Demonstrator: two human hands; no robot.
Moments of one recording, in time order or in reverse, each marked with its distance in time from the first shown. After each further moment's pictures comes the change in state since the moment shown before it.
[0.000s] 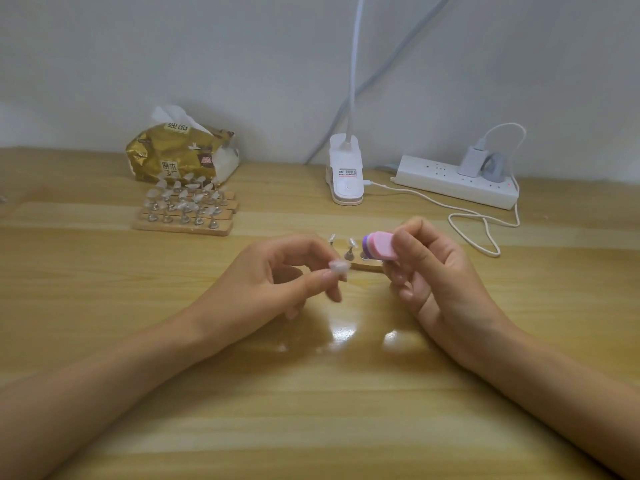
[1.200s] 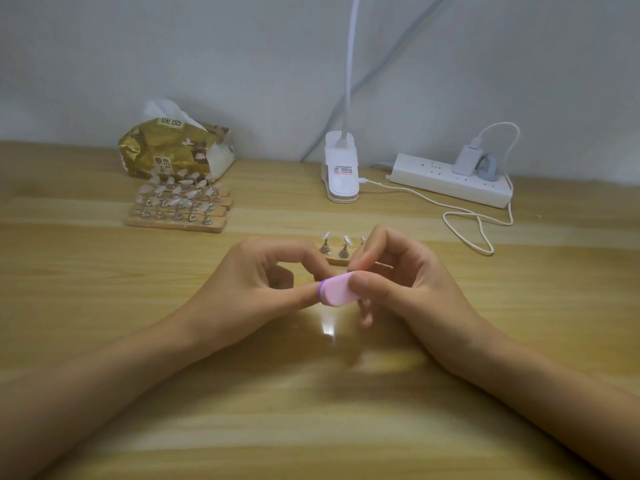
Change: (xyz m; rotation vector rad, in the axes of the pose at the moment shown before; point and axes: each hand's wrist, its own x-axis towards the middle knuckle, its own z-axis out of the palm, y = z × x) left_hand -0.003 -0.001 0.000 0.099 0.049 0.033; right_hand -0.003 0.007 0.002 -0.255 -0.211 -0.057
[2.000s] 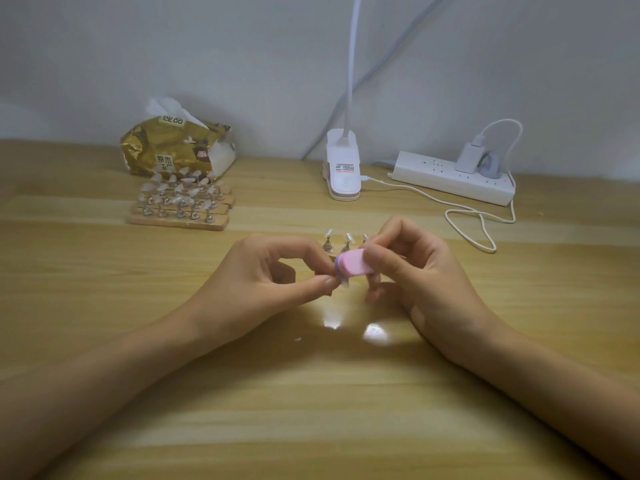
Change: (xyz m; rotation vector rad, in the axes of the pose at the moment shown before) left_hand 0.001 0.001 0.000 0.017 0.014 -0.010; right_hand 0.001 -0.001 0.000 0.030 0.080 -0.006
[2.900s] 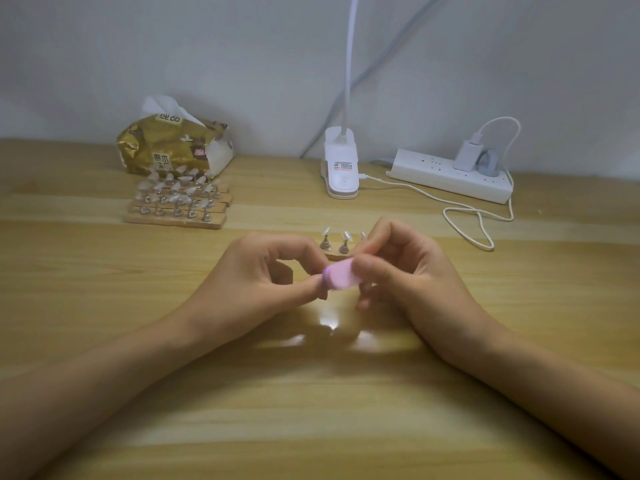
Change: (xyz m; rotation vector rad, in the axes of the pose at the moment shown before) left_hand -0.002 0.004 0.002 0.039 0.000 -0.011; right_hand 0.000 0.000 0.002 -0.042 -0.010 0.004
